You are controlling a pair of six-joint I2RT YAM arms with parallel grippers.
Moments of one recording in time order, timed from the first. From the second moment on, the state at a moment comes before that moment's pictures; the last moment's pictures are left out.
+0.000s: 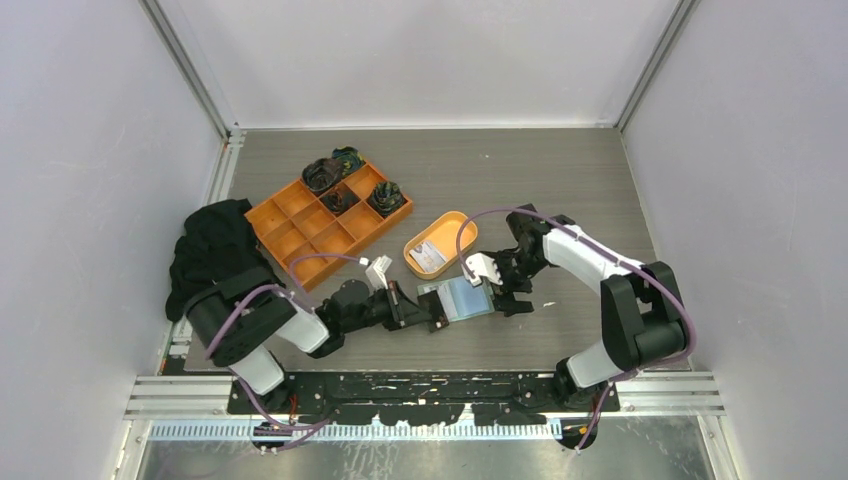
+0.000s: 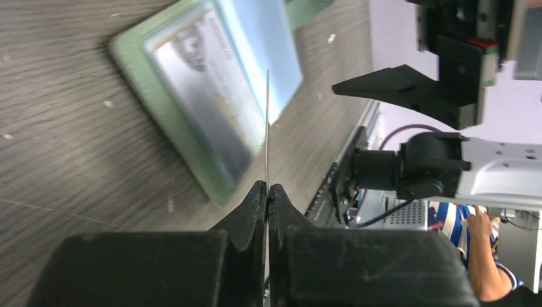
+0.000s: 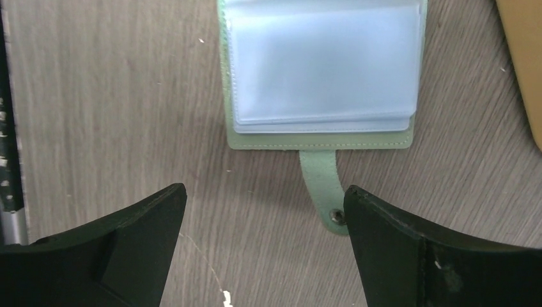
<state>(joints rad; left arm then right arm) -0.87 1.59 0.24 1.04 0.25 -1.07 0.32 1.49 0.89 -0.90 -0.54 -1.45</state>
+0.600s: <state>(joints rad) -0.88 1.86 0.25 1.34 0.19 -1.18 0.42 1.57 0.88 -0.80 -0.42 -1.41</state>
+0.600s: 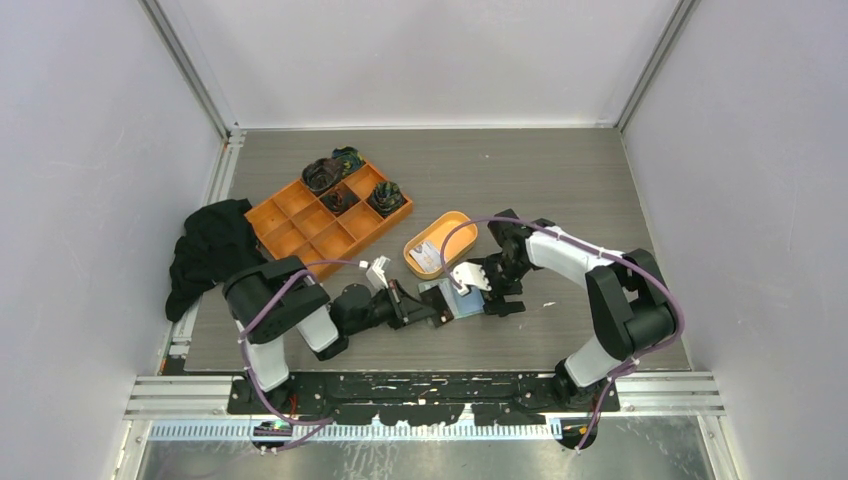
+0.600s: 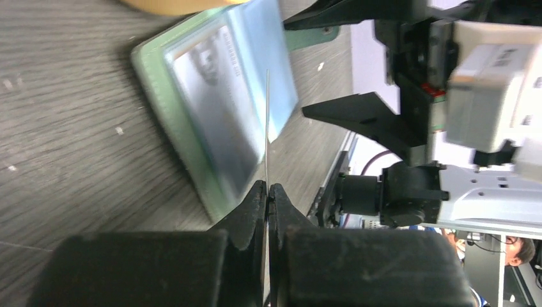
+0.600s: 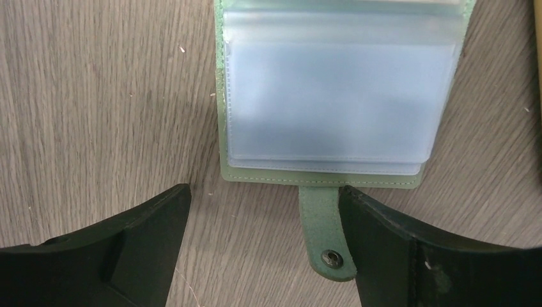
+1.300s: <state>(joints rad) -0.88 1.77 0.18 1.34 0.12 -1.20 0.57 1.59 0.89 -0.79 -0.42 -1.42</state>
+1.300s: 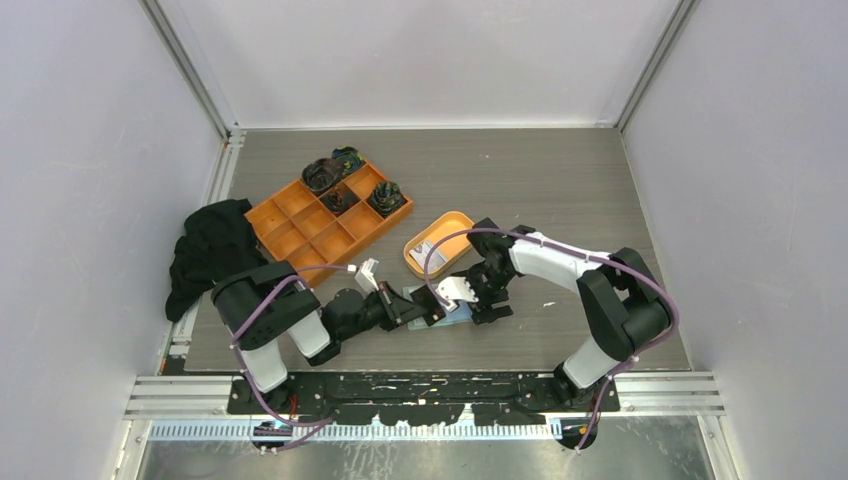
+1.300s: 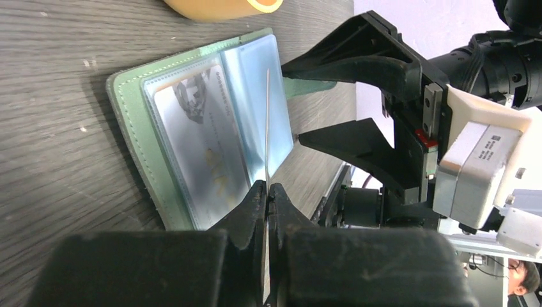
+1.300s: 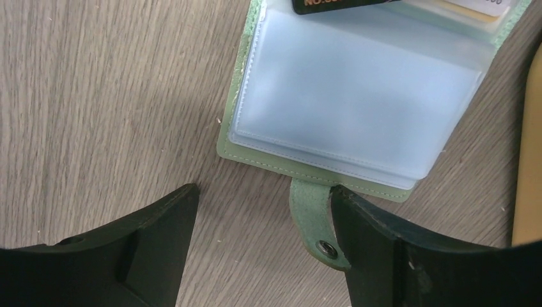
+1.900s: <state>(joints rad) -0.84 1.75 0.14 1.30 0.10 -1.19 0.64 1.61 0.91 -0.78 -0.39 -1.39</state>
